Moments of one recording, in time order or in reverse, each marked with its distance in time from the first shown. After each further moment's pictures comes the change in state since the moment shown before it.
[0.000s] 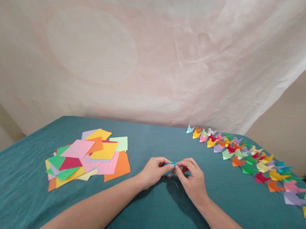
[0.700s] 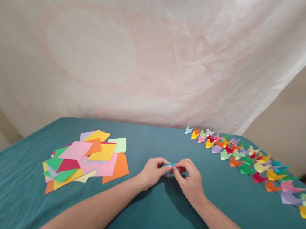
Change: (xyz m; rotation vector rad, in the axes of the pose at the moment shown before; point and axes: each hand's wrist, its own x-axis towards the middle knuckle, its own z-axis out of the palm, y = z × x) left_hand 0.004 -0.005 0.000 0.016 0.019 0.012; right_hand 0.002 -0.007 0.001 0.041 0.014 -0.004
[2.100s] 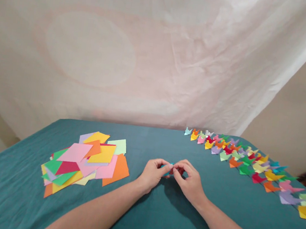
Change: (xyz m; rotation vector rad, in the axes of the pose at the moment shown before) left_hand -0.004 0.006 0.005 -0.026 0.096 -0.025; right_hand 0.001 0.000 0.000 0.091 -0.076 0.055
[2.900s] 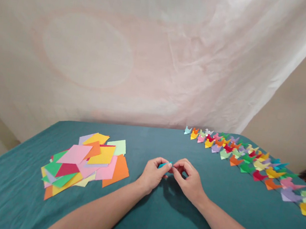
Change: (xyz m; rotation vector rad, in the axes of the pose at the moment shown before) left_hand -0.003 0.005 0.004 0.087 0.057 0.037; right_hand 0.000 0.001 0.001 0.080 -0.014 0.044
